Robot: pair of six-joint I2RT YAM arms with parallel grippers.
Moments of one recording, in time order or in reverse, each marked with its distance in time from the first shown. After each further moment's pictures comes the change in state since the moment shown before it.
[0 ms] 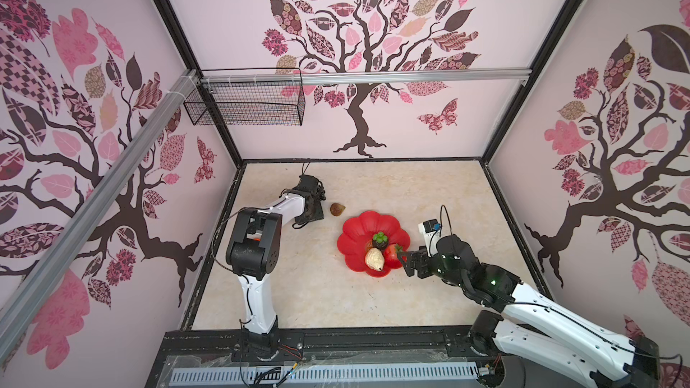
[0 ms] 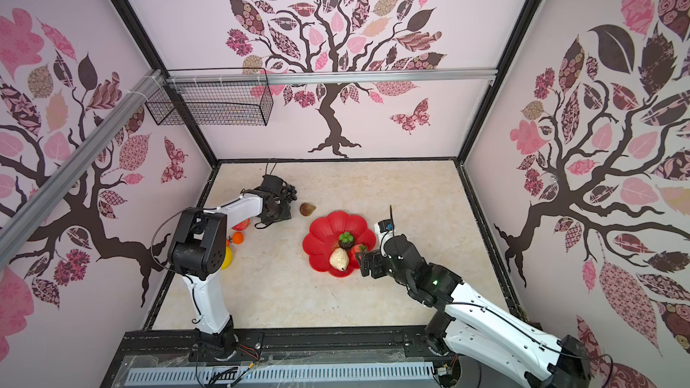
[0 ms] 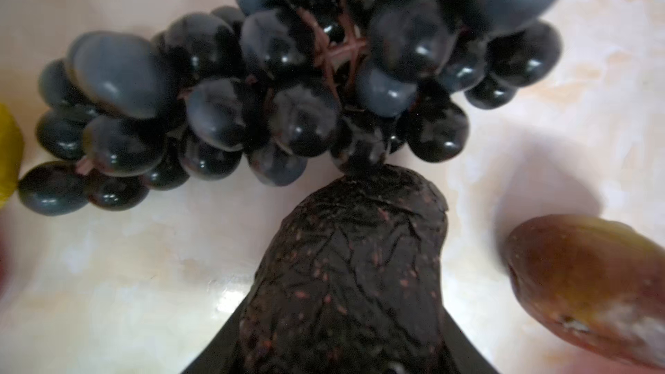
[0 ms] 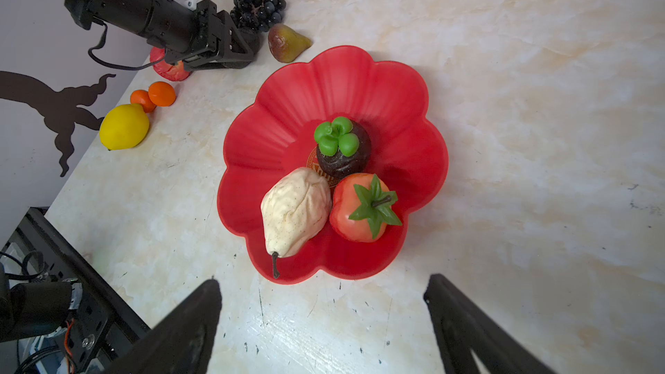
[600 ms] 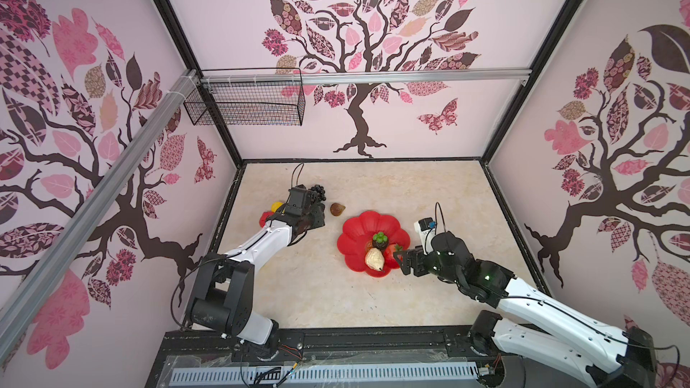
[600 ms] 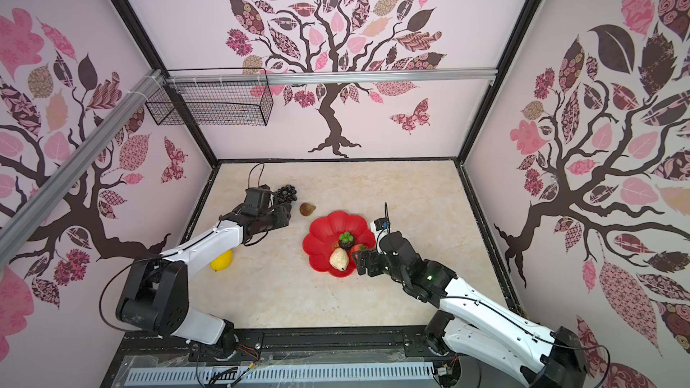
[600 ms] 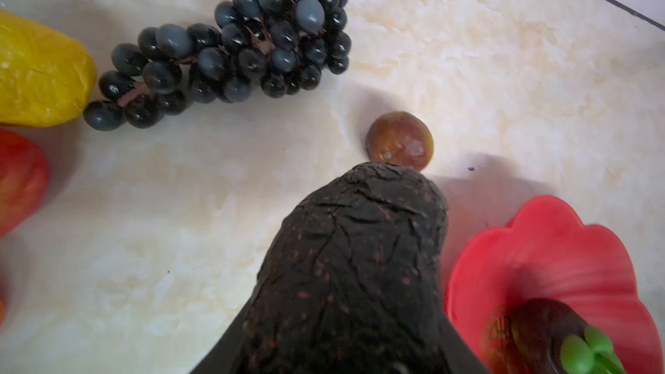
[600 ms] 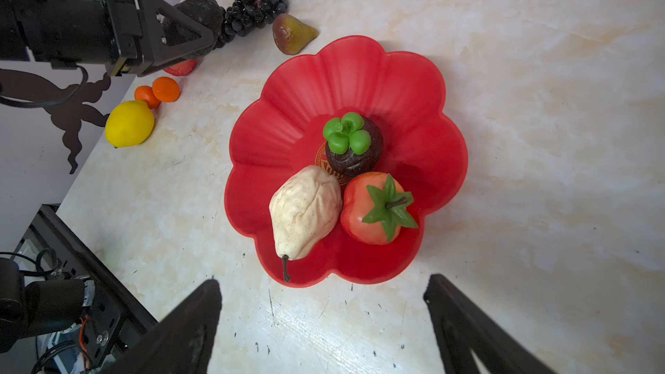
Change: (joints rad) left arm -0.094 -0.484 -0.391 0.211 0.077 -0.014; right arm 0.000 0.064 0.033 0.015 -0.033 0.021
